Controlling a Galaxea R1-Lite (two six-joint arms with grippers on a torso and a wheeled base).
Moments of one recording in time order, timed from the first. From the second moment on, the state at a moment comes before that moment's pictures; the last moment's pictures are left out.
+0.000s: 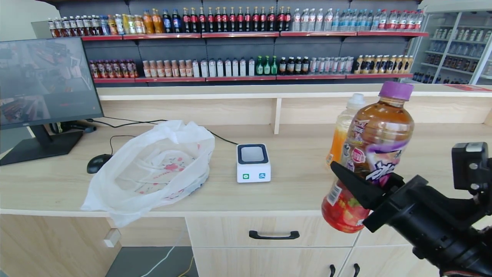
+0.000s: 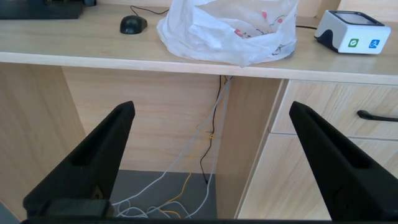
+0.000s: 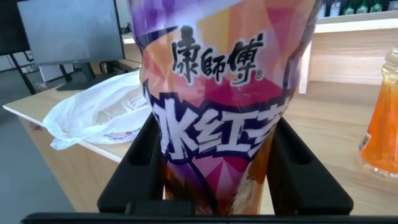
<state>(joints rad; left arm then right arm) 0.00 0.00 0.00 0.00 0.00 0.01 0.72 1.53 -0.20 -1.57 -0.17 0.10</state>
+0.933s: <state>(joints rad) 0.00 0.00 0.00 0.00 0.00 0.02 0.85 1.46 -0.22 -1.57 0.17 0.55</state>
